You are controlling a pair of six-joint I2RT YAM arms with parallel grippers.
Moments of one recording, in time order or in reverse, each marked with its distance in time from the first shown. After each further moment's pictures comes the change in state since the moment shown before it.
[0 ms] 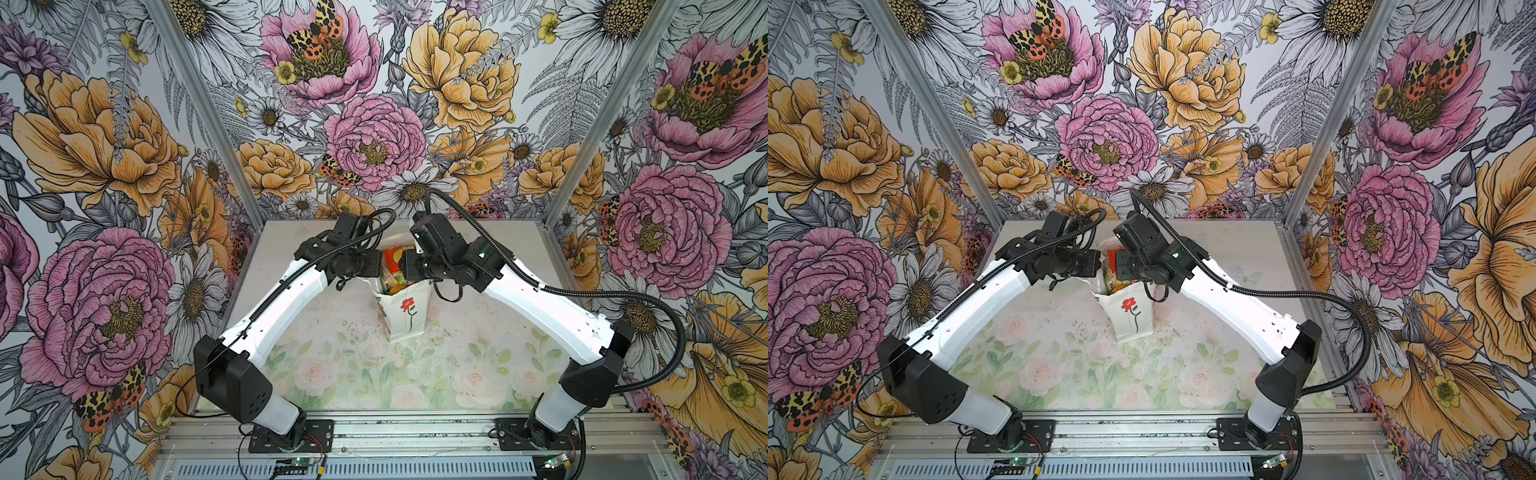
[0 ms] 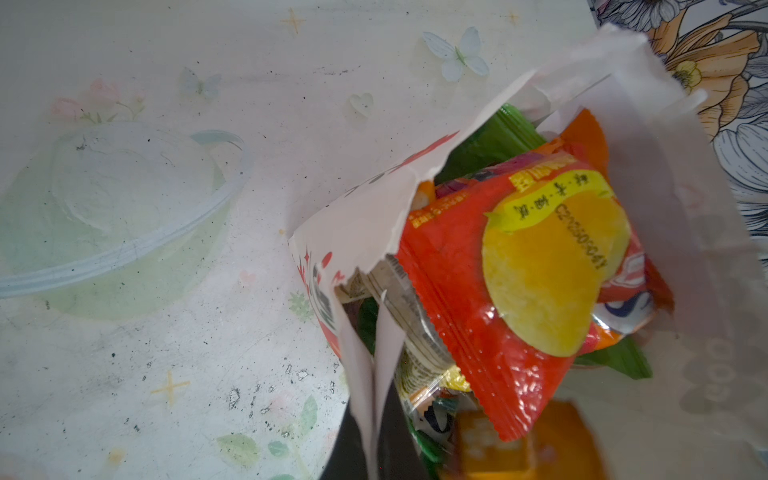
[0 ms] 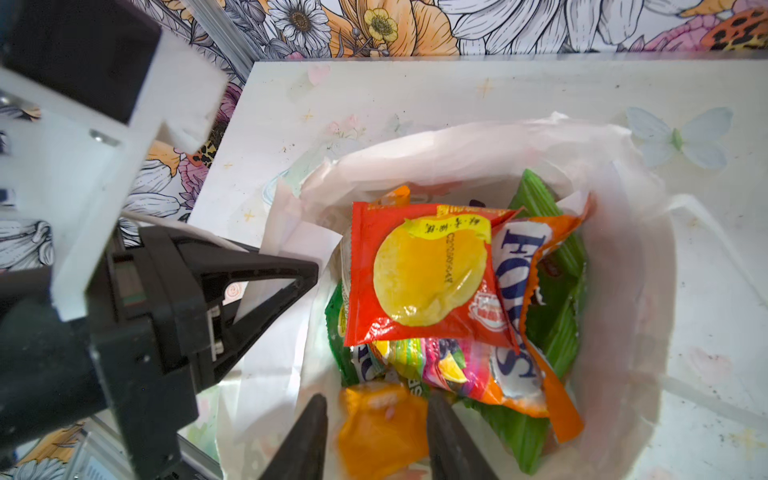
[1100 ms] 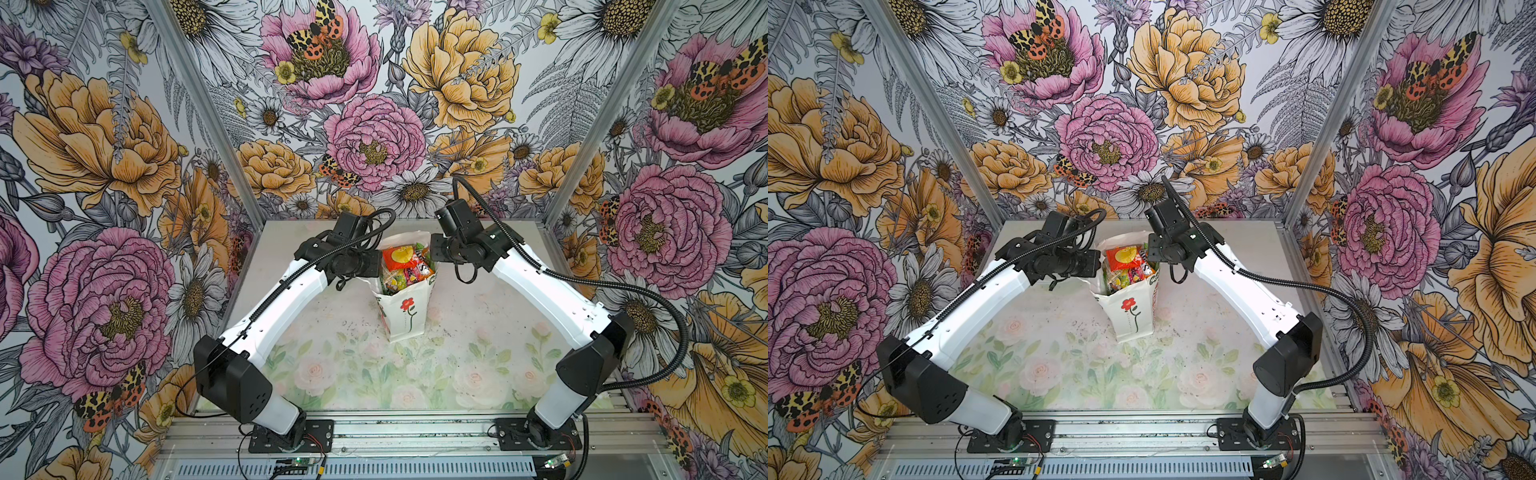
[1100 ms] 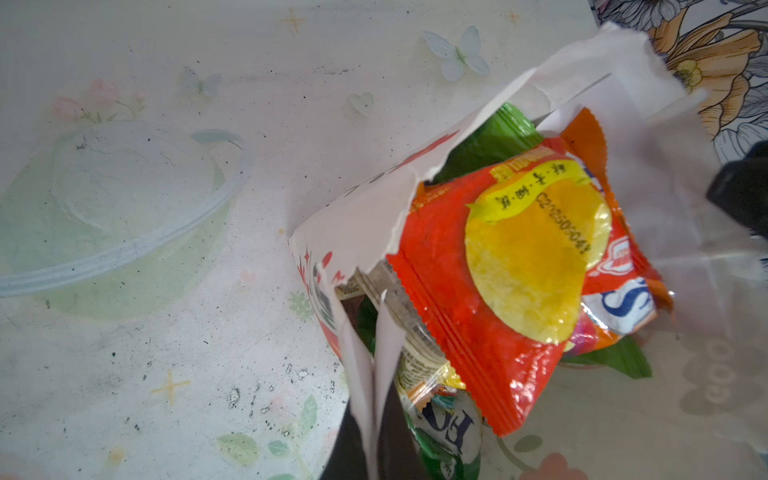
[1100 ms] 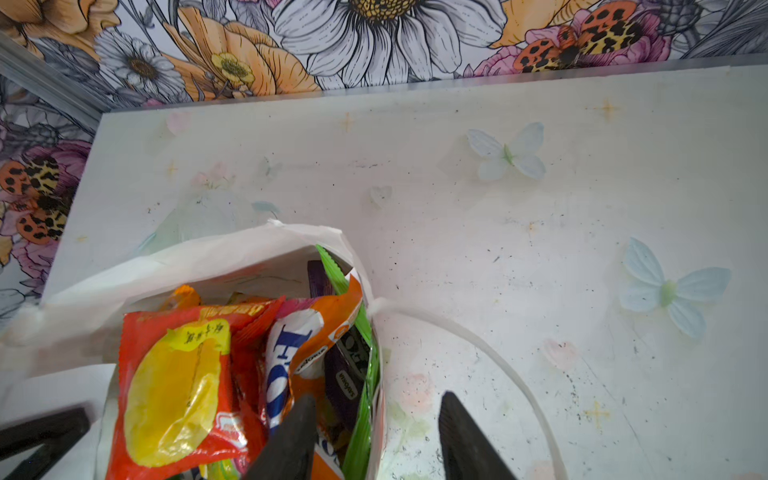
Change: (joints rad) left arm 0.000 0.000 0.000 0.000 0.000 0.000; right arm -0.207 0.050 -0.032 -0.016 0.083 -0.045
